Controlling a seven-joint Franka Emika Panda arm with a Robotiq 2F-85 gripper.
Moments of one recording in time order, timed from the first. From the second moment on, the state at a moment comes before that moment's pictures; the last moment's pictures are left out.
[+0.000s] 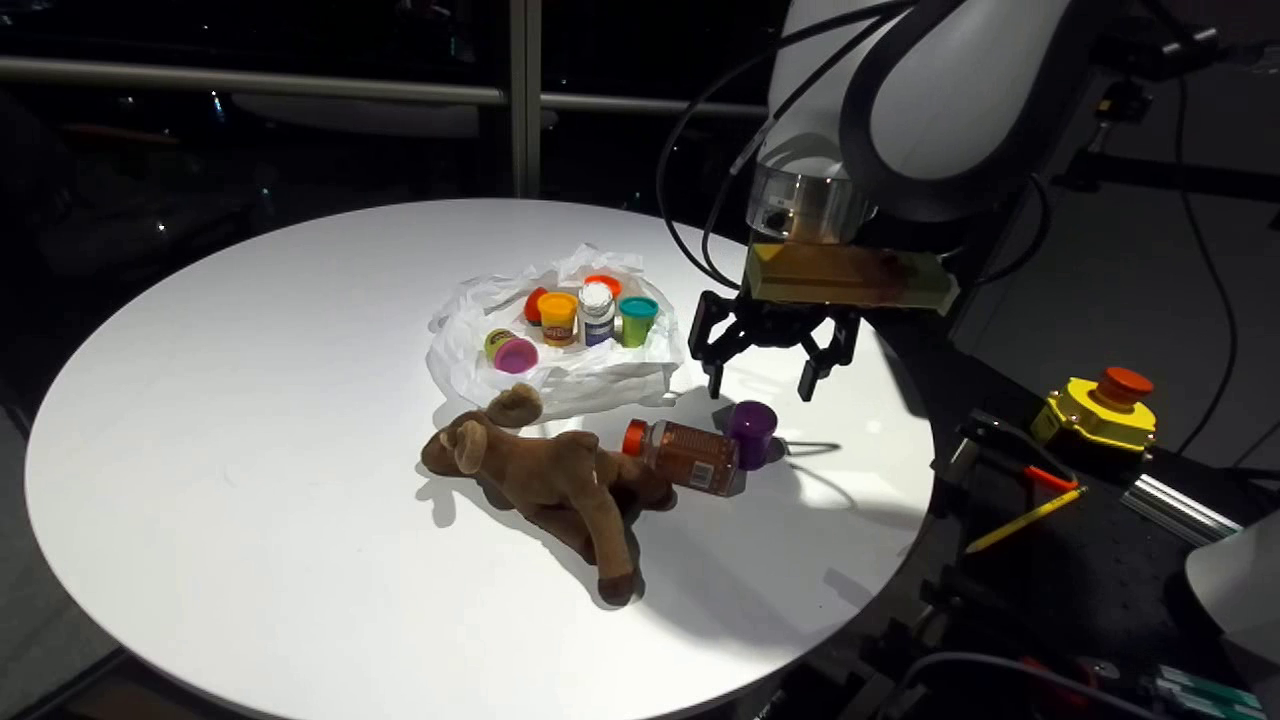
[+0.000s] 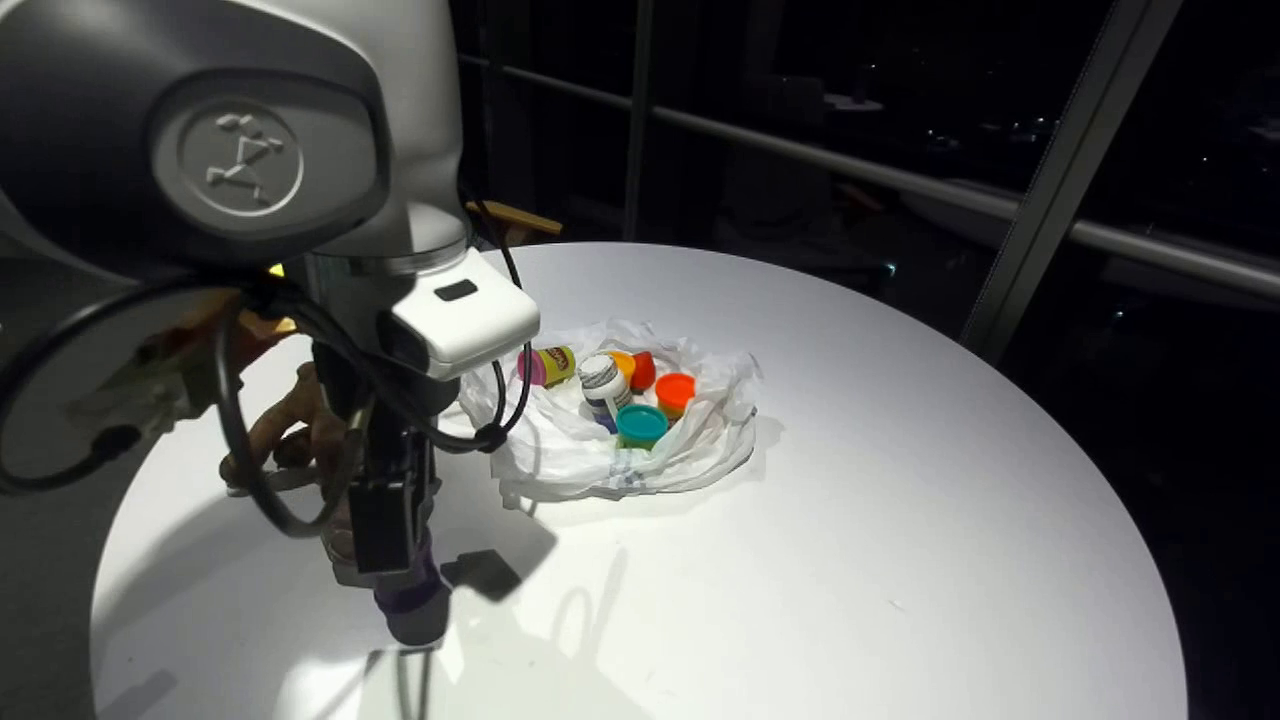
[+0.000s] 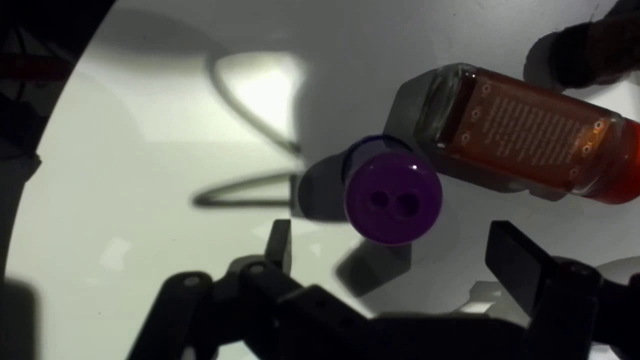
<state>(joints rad) 0.15 0.25 -0.07 -2.62 0.04 2.82 0.91</state>
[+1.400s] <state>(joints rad) 0.23 0.17 -0.11 -2.58 -0.04 2.81 1.02</state>
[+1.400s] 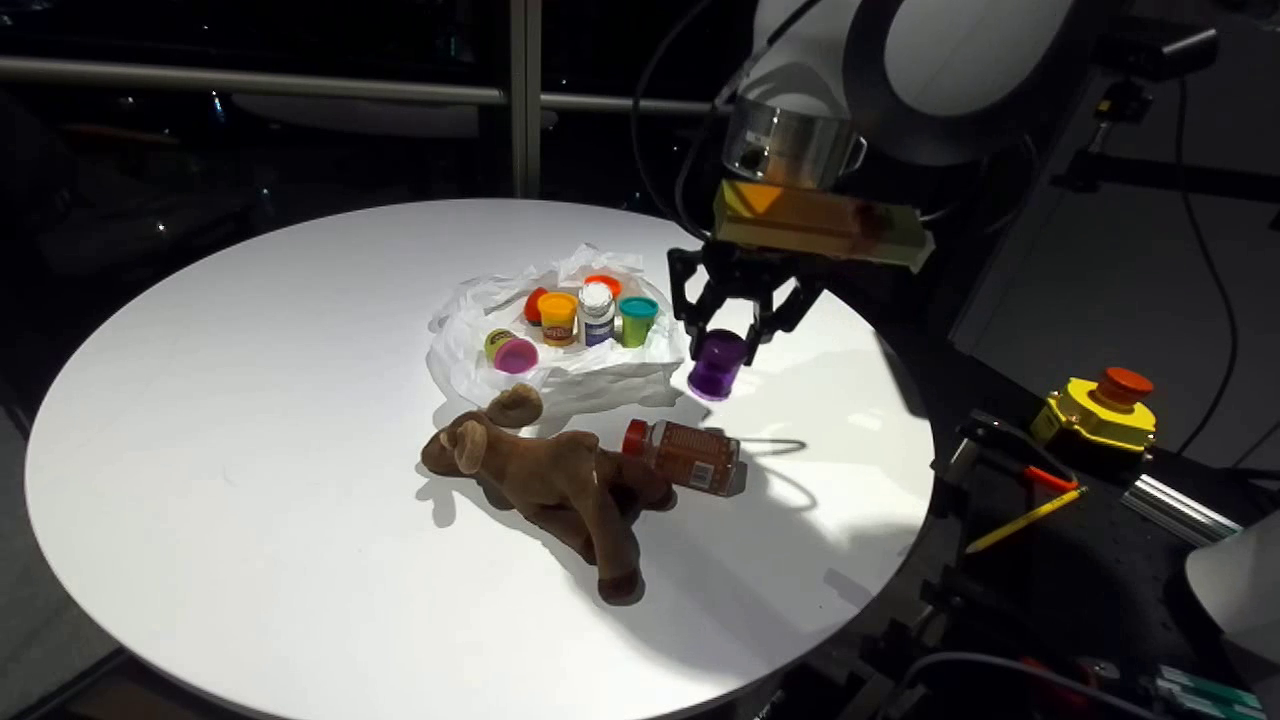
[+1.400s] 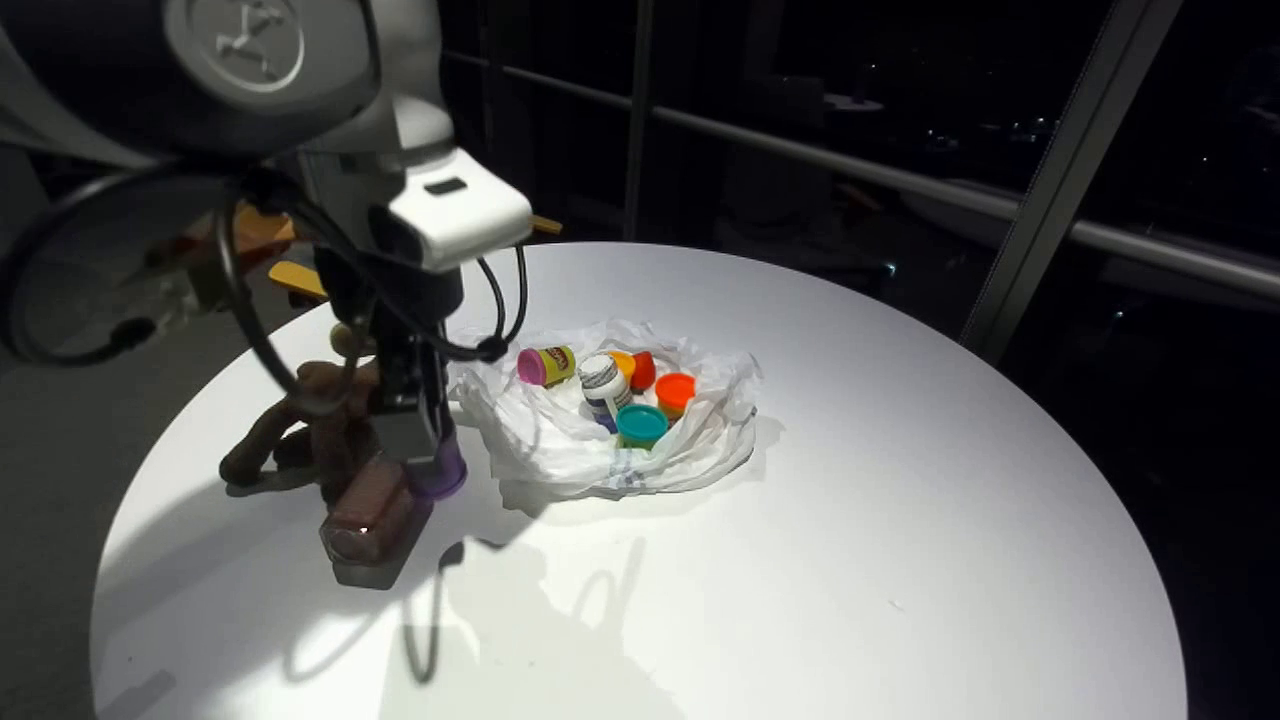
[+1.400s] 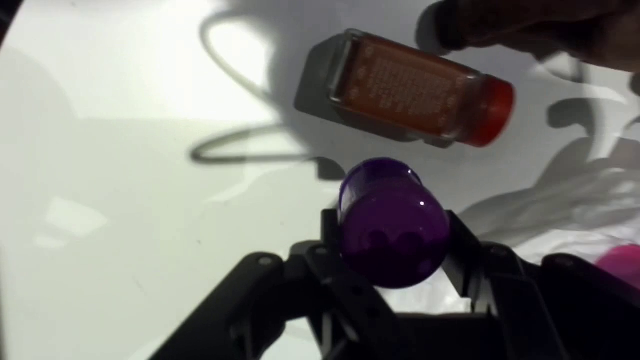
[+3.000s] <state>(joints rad) 0.42 0.60 -0.27 -2.11 -0.12 2.91 1.04</state>
